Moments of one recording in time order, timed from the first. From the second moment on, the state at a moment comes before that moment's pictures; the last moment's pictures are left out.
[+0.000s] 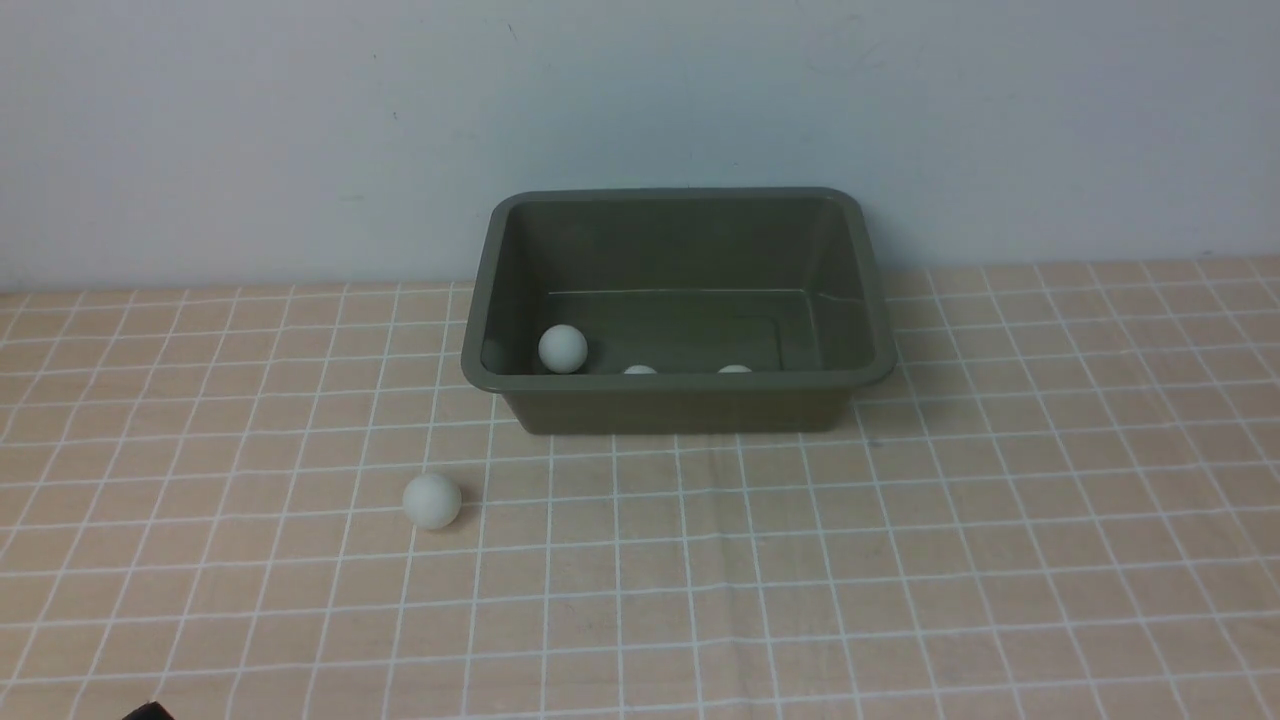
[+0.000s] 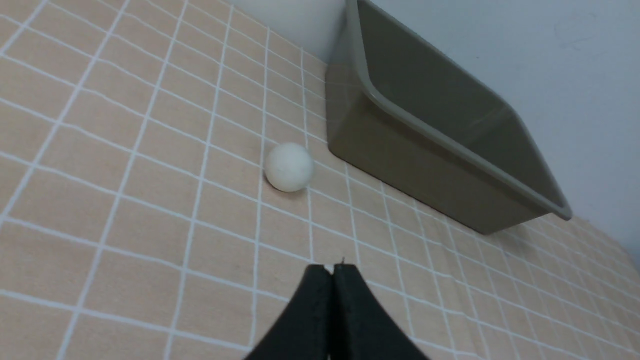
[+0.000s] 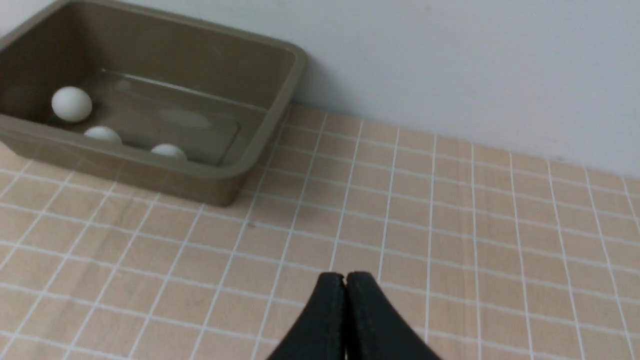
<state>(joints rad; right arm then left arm) 0.47 0.67 -0.70 -0.49 0.78 0.47 -0.14 -0.01 0.03 -0.39 0.33 -0.32</state>
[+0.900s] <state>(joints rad) 0.47 0.51 -0.65 -0.41 0.91 0.47 -0.14 -0.01 0.02 -0.56 0.15 -0.31</state>
